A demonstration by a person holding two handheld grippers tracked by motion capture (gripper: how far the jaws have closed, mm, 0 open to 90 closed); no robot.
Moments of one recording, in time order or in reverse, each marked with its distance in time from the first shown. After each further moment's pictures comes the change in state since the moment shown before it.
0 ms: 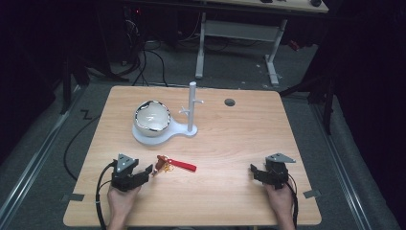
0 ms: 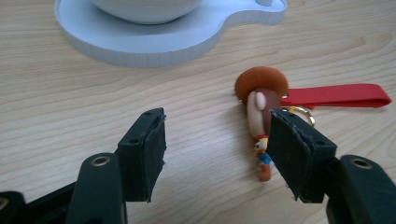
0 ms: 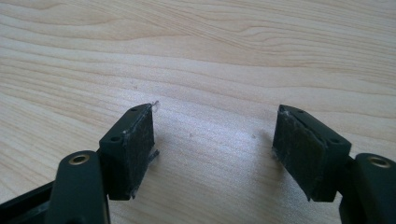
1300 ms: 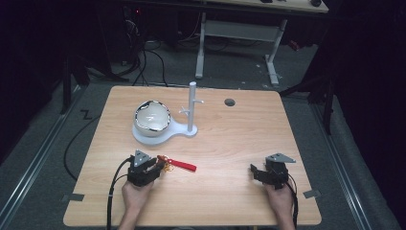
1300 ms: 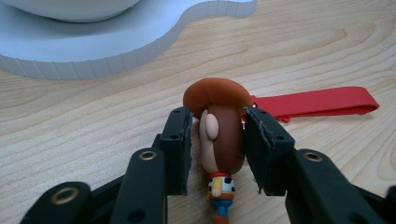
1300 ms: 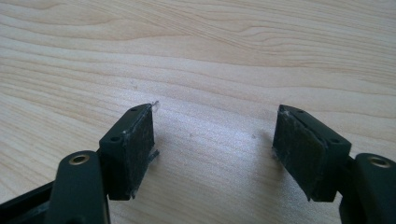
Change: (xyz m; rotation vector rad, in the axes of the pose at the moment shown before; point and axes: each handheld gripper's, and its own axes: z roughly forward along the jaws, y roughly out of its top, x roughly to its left) left arm -0.019 0.006 0.035 0.040 -0.051 0.036; right arm 0.000 0.000 0.000 0.000 0.000 -0.001
